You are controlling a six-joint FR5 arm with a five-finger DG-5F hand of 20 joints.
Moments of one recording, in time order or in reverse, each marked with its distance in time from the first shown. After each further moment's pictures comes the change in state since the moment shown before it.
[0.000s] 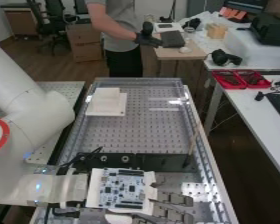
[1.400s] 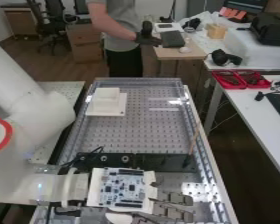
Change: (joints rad) arm 0.009 0.007 -0.031 0.054 0.012 0.024
